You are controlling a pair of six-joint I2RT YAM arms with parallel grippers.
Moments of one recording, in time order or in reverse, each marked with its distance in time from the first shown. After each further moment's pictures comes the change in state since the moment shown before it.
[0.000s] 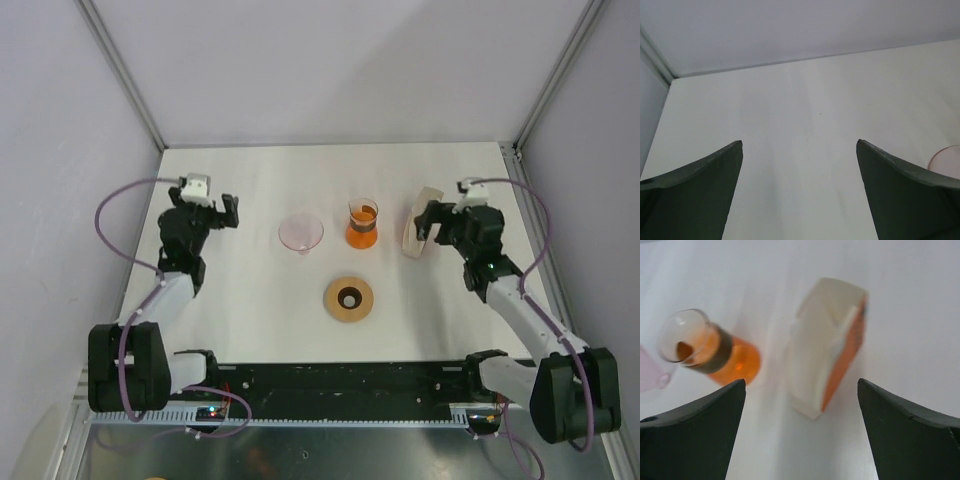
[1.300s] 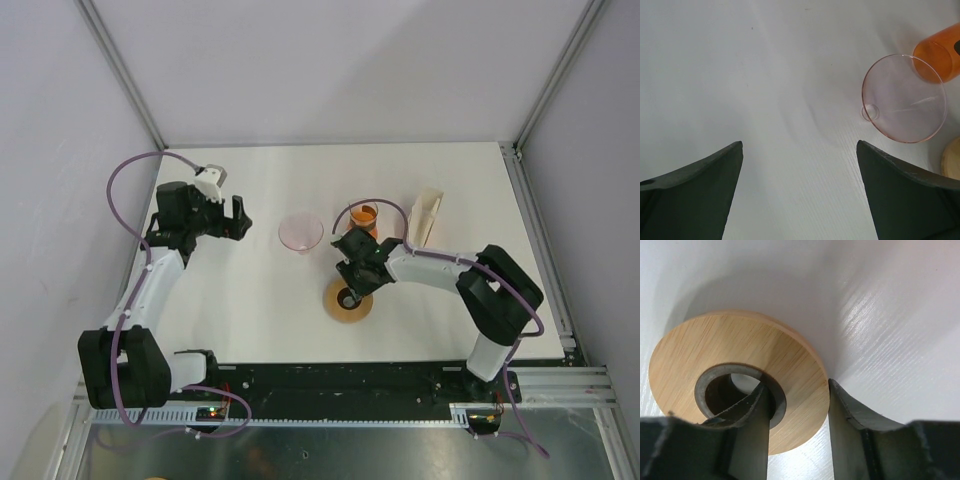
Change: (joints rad) left arm 0.000 0.014 0.417 -0.947 0.269 0.085; right arm 0.706 0.683 0.495 -0.704 0.146 0.008
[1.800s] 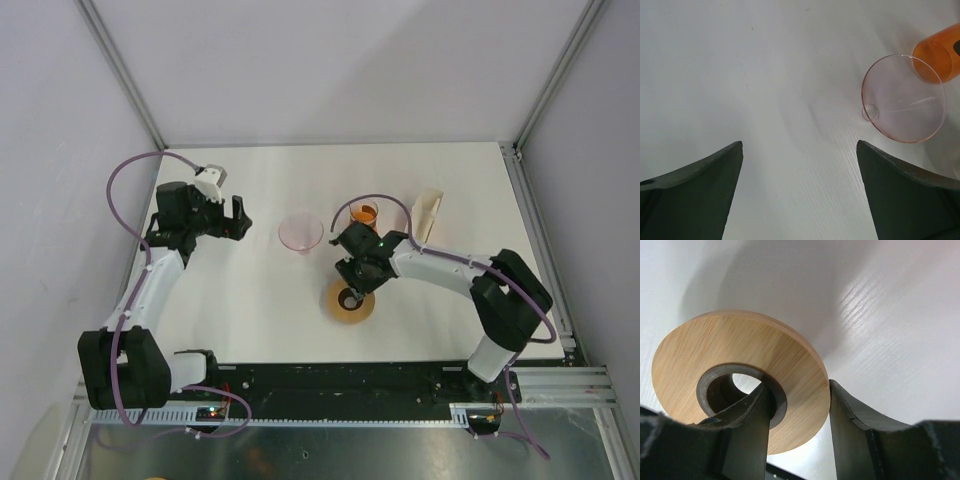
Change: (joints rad) left arm 0.000 -0.002 0.000 -0.001 0.000 0.000; right arm 0.002 -0.038 0.041 -0.104 -0.055 -0.037
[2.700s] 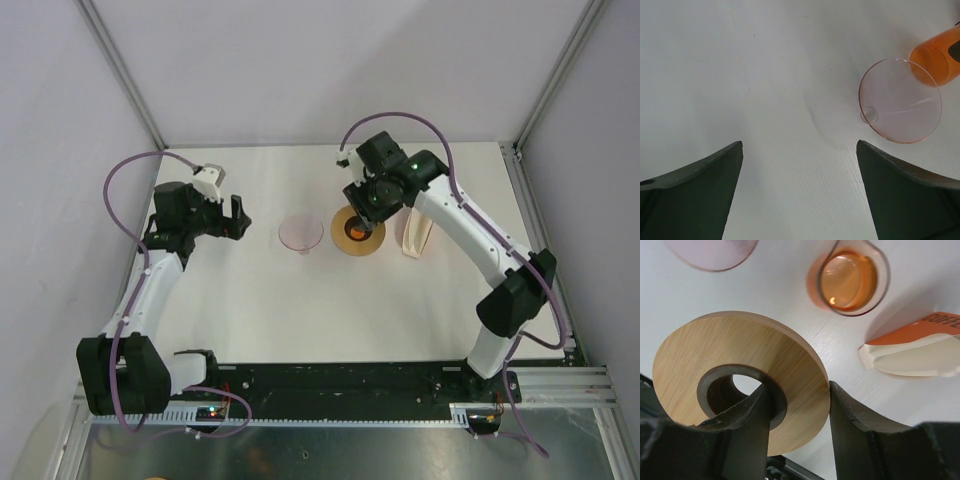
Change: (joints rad) left arm 0.000 -0.026 0.000 -0.001 0.000 0.001; right arm -0.166 0.019 0.731 -0.530 -0.019 -0.239
